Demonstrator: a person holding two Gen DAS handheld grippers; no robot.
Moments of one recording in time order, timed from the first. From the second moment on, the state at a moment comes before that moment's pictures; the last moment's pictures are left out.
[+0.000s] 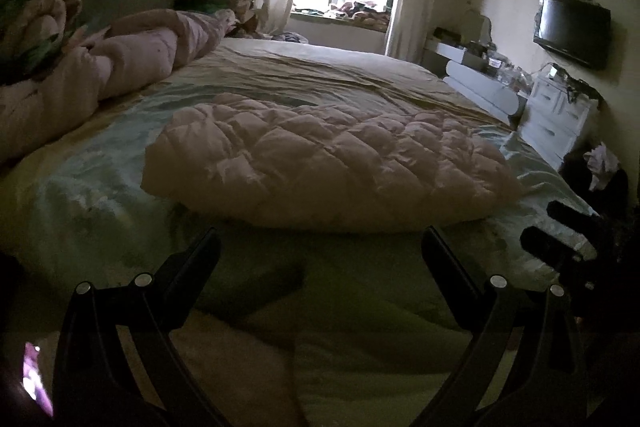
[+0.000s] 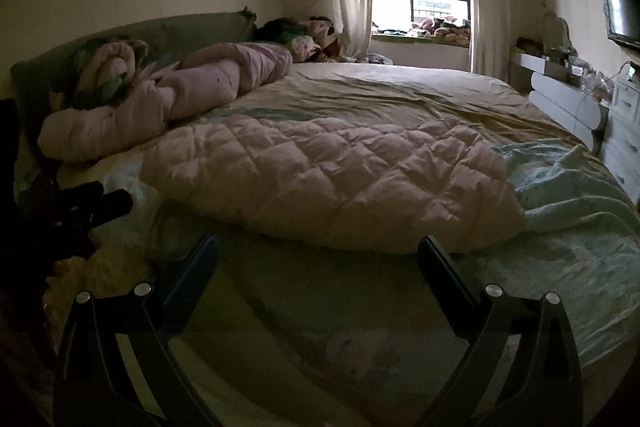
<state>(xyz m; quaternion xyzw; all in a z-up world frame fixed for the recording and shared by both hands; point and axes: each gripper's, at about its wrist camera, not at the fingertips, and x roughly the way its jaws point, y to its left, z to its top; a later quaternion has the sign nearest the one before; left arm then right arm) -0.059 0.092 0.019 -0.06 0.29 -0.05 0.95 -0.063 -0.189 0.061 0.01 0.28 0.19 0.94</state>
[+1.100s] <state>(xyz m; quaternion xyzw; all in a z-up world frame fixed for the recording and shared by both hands) -0.073 0.085 0.012 -0.05 0.30 -0.01 0.95 -0.068 -0.184 0.053 0.00 0.29 0.20 0.93</state>
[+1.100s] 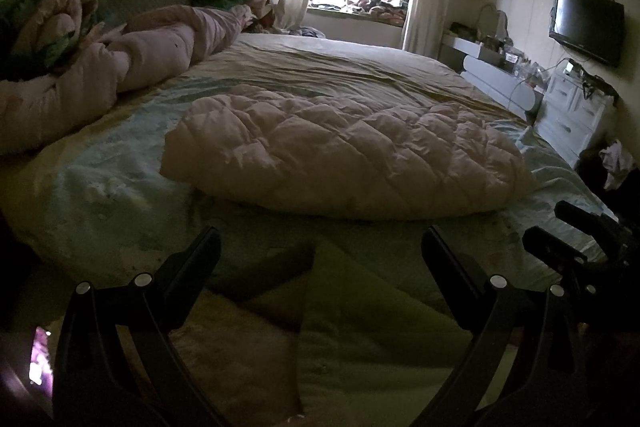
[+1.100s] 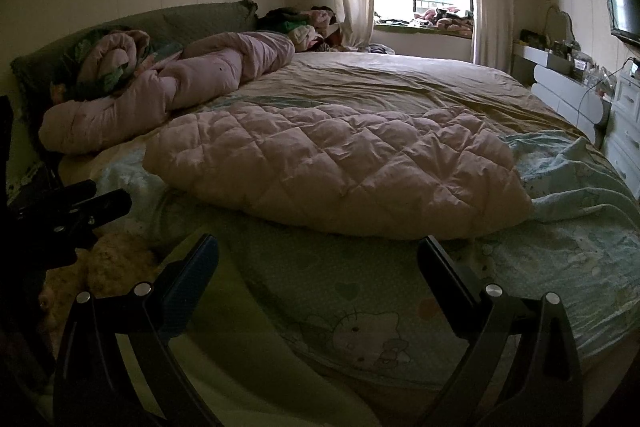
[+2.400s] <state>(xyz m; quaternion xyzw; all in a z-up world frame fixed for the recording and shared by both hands) -0.078 0.085 0.017 -0.04 0.30 0.00 0.95 -0.070 -0.183 0.055 0.00 0.29 0.20 0.93</state>
